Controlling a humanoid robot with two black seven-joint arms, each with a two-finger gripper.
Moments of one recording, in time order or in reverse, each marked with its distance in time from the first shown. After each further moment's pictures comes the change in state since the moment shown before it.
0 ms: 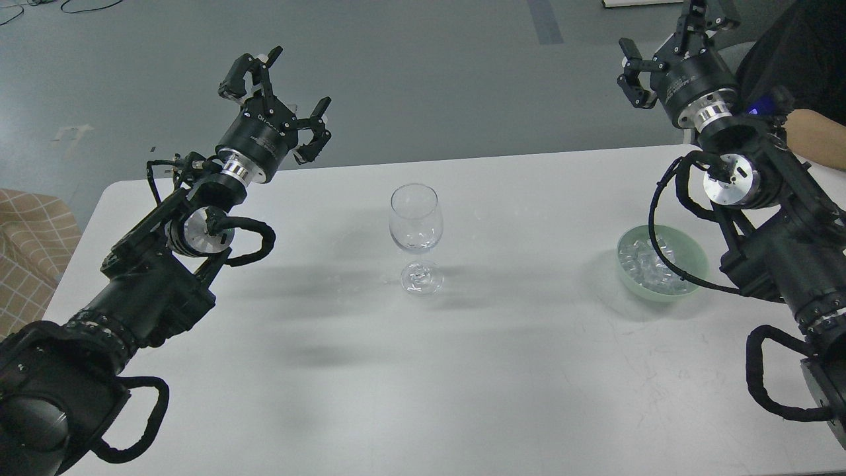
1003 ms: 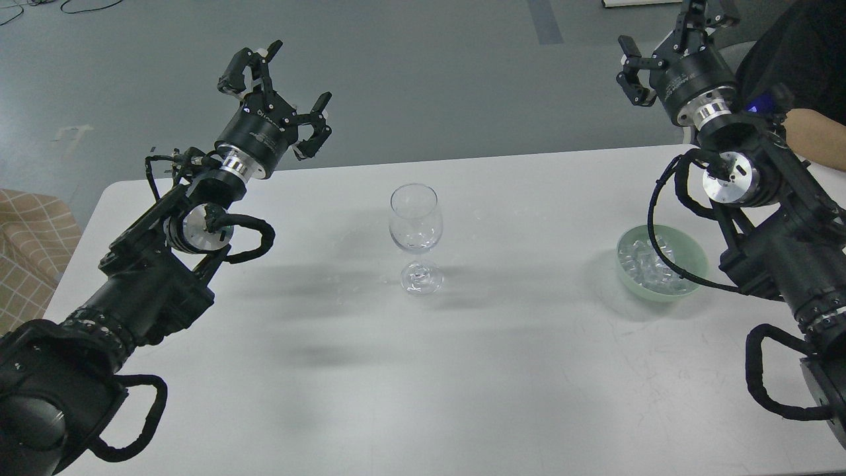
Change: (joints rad) left arm -0.005 0.007 -0.003 -0.016 0.003 0.000 -0.008; right arm 0.004 0.001 -0.002 0.004 0.000 -0.004 -0.002
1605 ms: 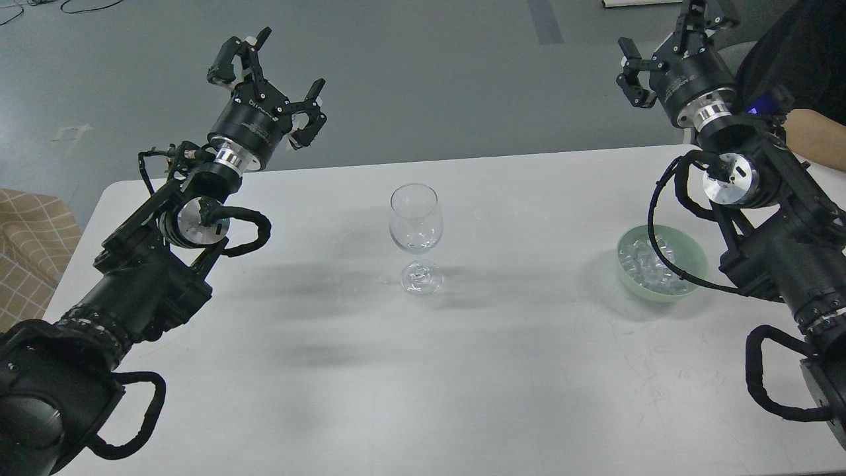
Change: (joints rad) left arm -0.001 0.033 -0.034 -0.048 -0.011 0.000 0.017; right arm -0.003 0.000 0.000 0.000 0.001 -0.002 0.000
